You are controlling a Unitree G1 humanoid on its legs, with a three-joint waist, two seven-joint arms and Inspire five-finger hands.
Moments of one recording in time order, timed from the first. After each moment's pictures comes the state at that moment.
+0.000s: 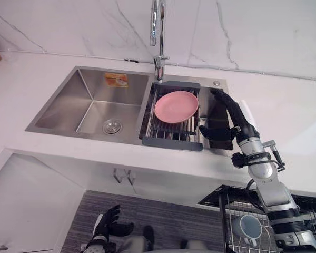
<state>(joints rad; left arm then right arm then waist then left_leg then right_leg) 0.19 0.16 0.01 0.83 -0.01 -0.15 0.02 -0.18 -0.51 0.03 0.08 -0.16 -0.14 0.00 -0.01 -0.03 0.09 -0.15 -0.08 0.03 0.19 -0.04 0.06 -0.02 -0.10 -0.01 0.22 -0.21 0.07</state>
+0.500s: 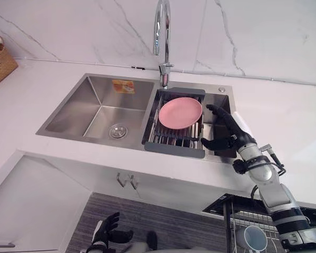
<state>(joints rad) 0.20 0.16 0.01 0.91 0.04 -0.15 0.02 -0.18 -0.55 0.09 0.15 -0.20 -0.14 0.01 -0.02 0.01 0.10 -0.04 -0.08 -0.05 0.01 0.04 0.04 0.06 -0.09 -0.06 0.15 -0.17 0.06</state>
